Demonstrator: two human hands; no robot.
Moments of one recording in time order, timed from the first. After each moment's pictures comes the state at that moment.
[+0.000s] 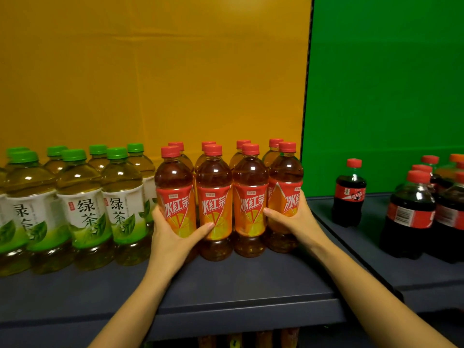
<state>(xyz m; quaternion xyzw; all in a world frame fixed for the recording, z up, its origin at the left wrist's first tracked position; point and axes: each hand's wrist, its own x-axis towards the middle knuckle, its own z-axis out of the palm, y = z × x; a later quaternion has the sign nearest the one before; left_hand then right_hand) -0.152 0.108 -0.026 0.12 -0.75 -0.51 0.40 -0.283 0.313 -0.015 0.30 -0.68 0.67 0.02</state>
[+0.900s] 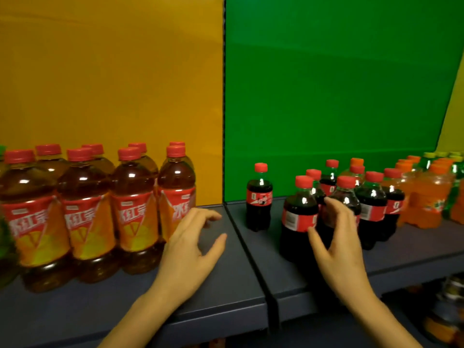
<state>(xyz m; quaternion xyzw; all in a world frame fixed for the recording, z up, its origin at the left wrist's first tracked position) -0.219 0.296 -0.015 -0.14 -0.85 -0.33 0.40 -0.286 0.532 -0.025 0.20 -0.79 0.44 0.38</state>
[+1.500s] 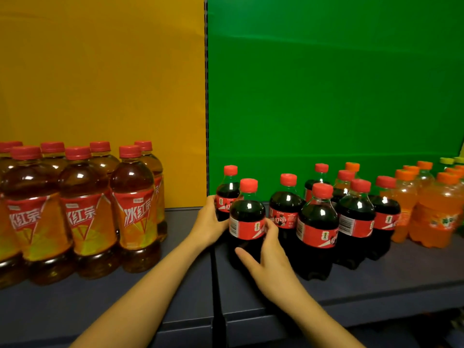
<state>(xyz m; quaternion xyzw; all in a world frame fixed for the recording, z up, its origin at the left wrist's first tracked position) -0.370 0.350 -0.023 0.00 -0.83 -0.51 0.23 -0.320 0.513 -0.035 0.29 -0.81 0.50 0.09</state>
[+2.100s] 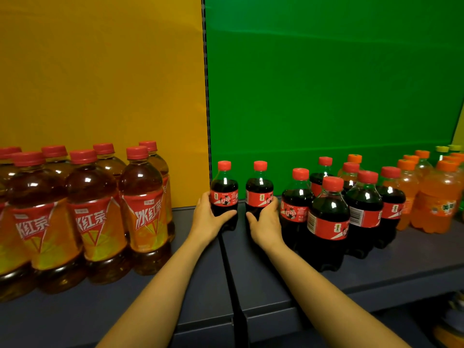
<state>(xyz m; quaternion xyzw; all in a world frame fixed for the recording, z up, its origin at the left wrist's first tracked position) -0.378 0.326 -0.031 0.04 -0.81 -0.51 0.28 -0.397 0.457 -0.031 0.10 -0.82 0.55 0.12</state>
